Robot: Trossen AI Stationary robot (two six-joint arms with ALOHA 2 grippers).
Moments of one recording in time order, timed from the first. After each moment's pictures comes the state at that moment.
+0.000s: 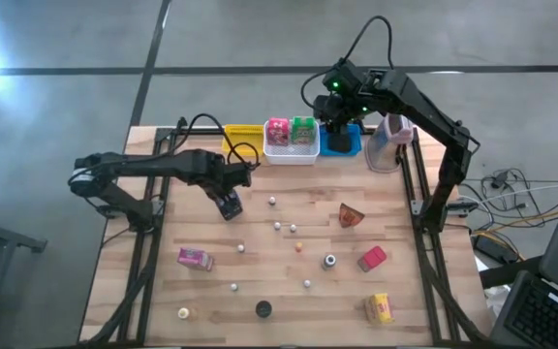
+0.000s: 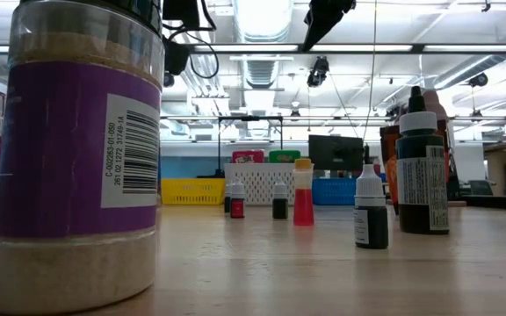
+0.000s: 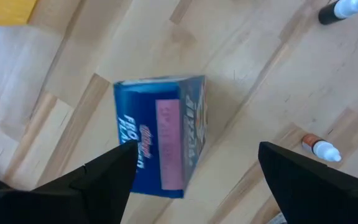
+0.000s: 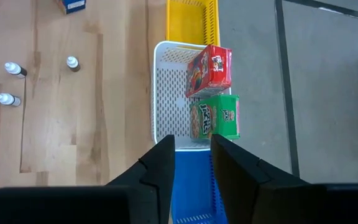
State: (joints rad) left arm 0.13 1.44 1.25 -1.19 -0.12 -0.44; right arm -0.45 1.79 2.19 -1.39 0.03 -0.49
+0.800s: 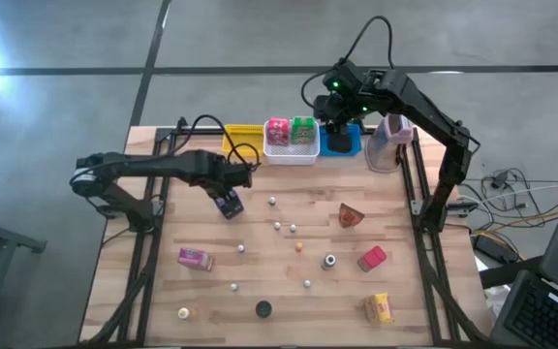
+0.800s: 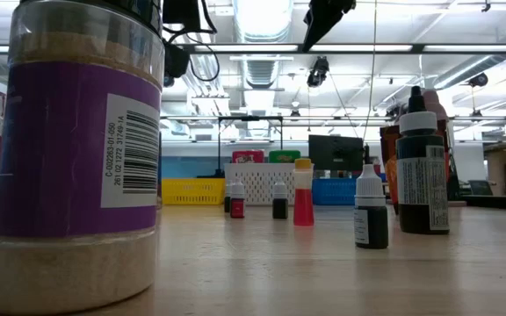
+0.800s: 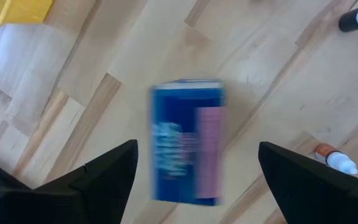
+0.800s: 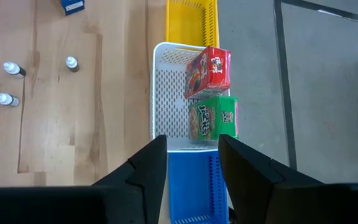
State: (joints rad) left arm 0.13 1.46 1.24 -1.19 -0.17 -0.47; right arm -0.45 1.79 2.19 -1.38 0.03 -0.50
